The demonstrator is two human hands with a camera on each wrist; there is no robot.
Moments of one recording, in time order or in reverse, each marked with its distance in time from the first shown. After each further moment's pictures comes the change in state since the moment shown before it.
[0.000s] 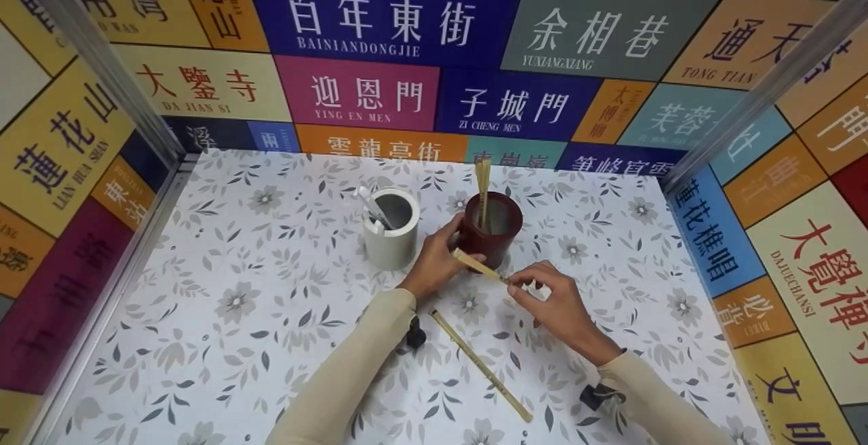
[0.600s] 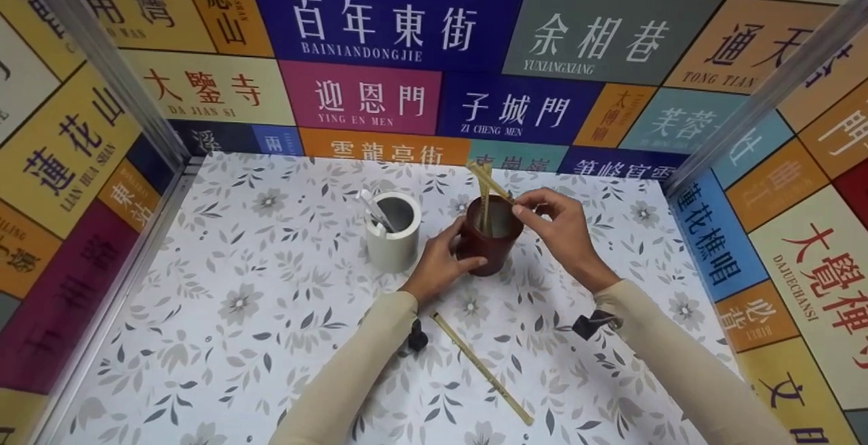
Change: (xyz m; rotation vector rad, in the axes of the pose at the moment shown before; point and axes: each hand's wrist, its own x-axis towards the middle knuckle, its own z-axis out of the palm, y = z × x) left_hand 0.001 0.001 0.000 0.002 0.015 -0.007; right_hand 0.111 -0.011 -0.027 0.170 0.081 0.123
